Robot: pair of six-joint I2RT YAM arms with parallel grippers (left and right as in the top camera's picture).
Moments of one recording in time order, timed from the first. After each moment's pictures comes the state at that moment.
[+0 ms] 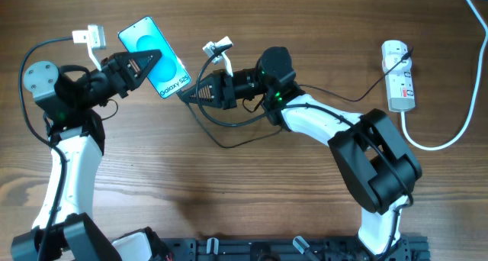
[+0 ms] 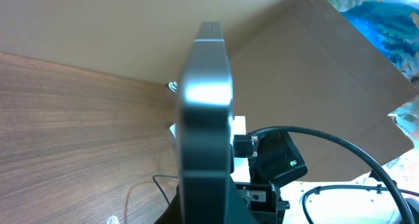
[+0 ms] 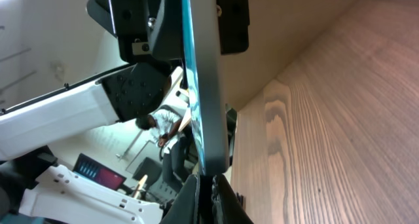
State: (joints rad) left arm 0.31 1.41 0.82 0.58 1.33 -0.83; right arm 0.60 2.01 1.18 1.03 -1.20 1.07
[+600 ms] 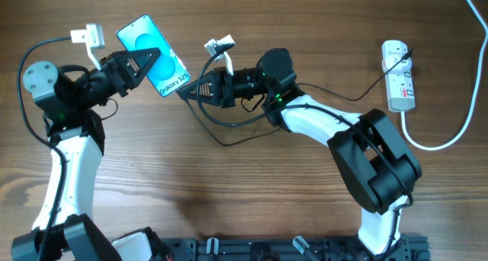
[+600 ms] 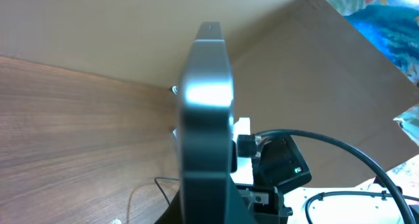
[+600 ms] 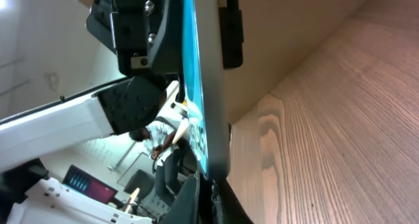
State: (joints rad) left arm 0.31 1.40 0.82 0.58 1.32 -0.83; right arm 0.60 2.02 1.17 1.05 -1.11 1.07
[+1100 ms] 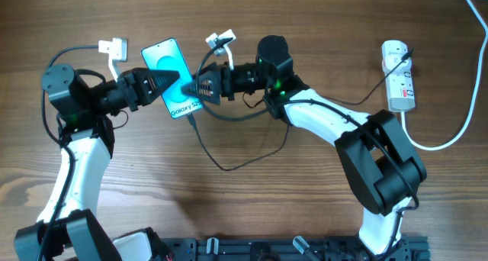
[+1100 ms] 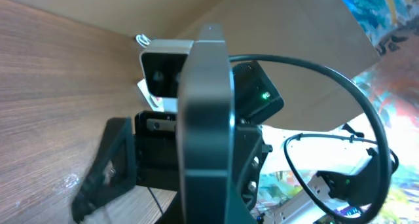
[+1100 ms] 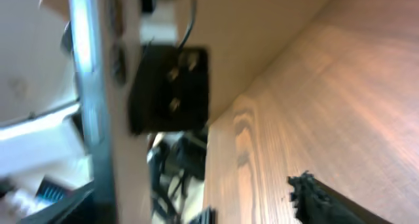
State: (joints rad) left arm 0.27 1.41 0.76 0.55 1.49 -0.82; right arm 0.58 2.00 1.22 0.76 -1.14 0.86
